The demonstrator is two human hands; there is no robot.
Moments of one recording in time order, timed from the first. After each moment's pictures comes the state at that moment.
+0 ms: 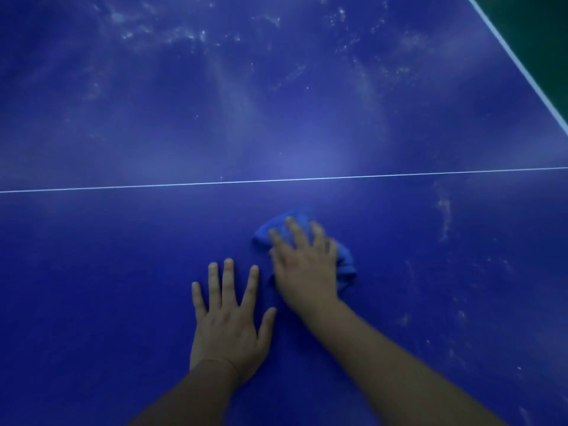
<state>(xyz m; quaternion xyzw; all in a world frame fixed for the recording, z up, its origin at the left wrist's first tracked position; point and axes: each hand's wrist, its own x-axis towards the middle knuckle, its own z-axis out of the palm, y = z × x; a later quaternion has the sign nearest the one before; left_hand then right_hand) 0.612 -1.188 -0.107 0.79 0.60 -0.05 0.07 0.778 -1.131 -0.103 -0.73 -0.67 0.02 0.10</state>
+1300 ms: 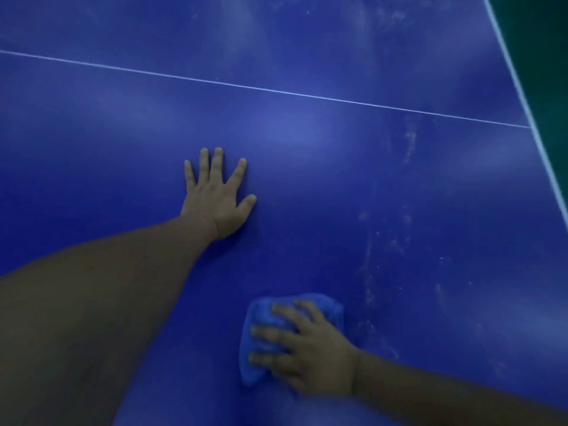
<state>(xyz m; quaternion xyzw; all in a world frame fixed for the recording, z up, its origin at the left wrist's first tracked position) 0.608 -1.189 -0.088 0.79 0.59 -0.08 0.15 0.823 -1.426 -0.090 -0.32 -0.94 0.12 0.00</state>
